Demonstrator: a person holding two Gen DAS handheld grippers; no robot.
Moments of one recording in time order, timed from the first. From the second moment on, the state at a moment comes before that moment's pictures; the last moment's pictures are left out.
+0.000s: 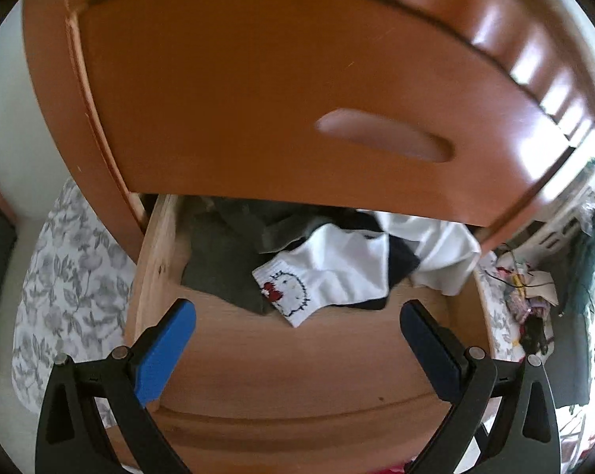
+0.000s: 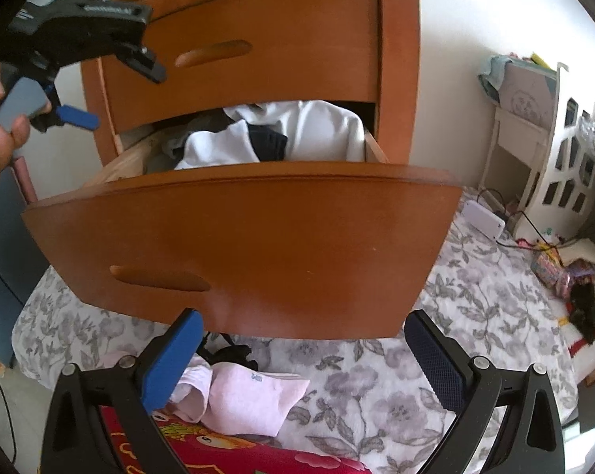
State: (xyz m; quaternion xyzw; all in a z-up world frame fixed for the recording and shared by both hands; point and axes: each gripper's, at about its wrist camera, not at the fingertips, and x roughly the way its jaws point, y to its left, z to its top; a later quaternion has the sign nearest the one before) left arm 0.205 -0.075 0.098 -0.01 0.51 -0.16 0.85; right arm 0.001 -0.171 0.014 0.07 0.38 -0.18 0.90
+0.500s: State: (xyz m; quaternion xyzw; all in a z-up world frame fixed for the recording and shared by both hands) left arm 0.251 -0.094 0.057 -0.06 0.56 -0.11 0.82; right arm 0.005 -0.172 0.007 0.08 0.40 -0.17 0.90
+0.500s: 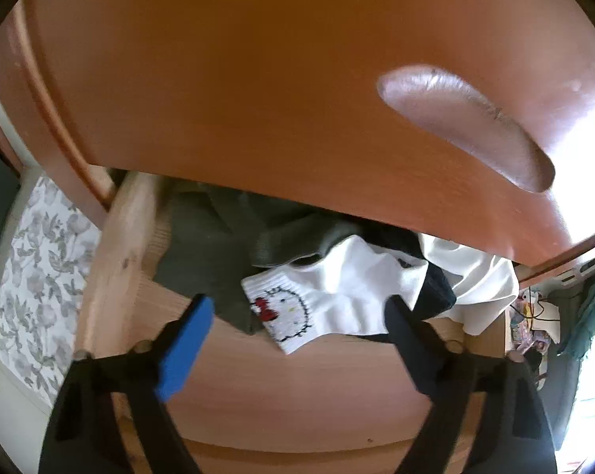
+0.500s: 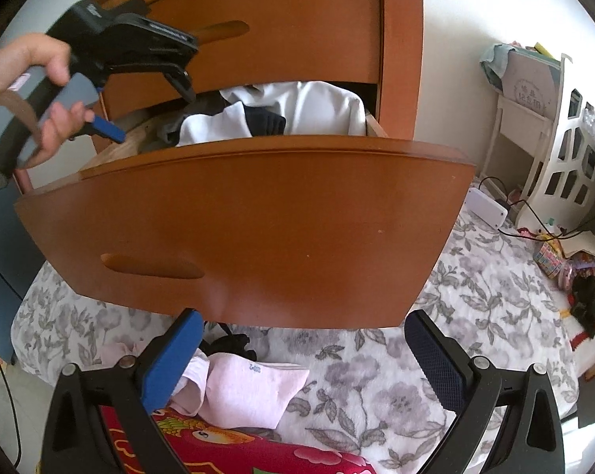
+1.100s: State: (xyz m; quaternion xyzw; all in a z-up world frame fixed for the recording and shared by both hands) left arm 0.281 -0.111 0.040 -0.09 0.56 -0.09 0.82; right arm 0.007 -0.174 0.003 0.09 0.41 -0.17 0.89
